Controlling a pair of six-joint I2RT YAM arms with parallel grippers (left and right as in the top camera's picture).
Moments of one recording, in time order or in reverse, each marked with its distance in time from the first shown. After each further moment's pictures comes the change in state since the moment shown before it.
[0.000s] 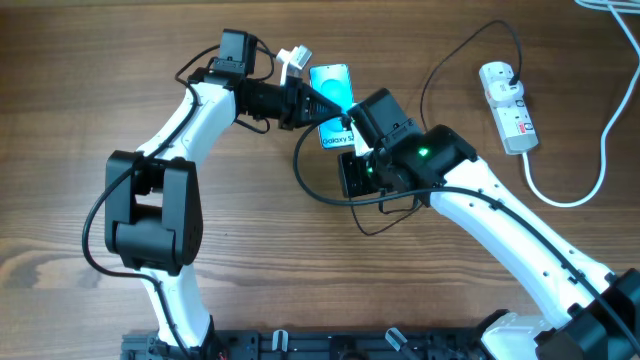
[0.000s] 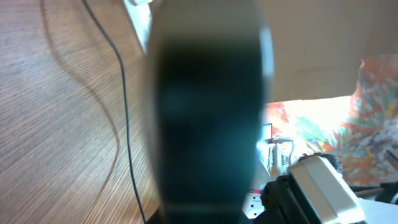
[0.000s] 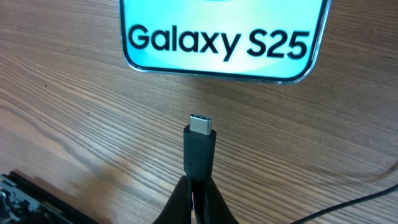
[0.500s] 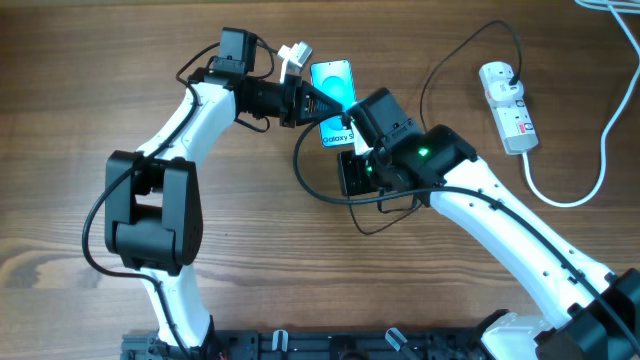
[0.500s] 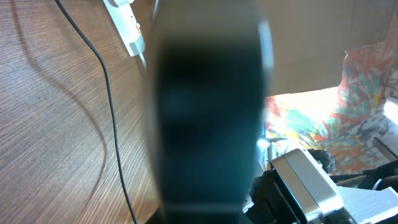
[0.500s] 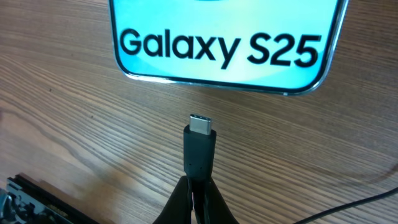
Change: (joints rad) left arm 0.000 0.000 0.000 0.023 0.050 0.008; right arm 0.000 0.000 0.000 0.012 -0.003 0.013
